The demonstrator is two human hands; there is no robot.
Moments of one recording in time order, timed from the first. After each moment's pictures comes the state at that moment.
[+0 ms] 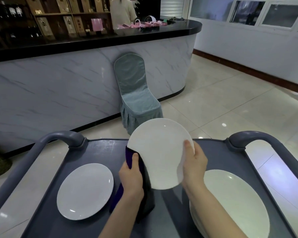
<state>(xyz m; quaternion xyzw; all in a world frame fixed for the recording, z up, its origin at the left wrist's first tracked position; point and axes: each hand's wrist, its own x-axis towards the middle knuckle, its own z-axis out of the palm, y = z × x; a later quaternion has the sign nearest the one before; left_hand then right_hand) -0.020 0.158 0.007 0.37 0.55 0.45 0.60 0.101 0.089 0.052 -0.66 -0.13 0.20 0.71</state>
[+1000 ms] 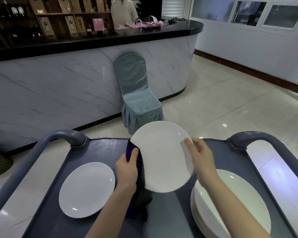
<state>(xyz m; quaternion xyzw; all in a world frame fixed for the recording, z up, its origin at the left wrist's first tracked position) -0.034 0.178 0.020 0.44 0.53 0.42 0.59 0.135 0.079 0.057 -0.71 -0.25 0.24 0.61</state>
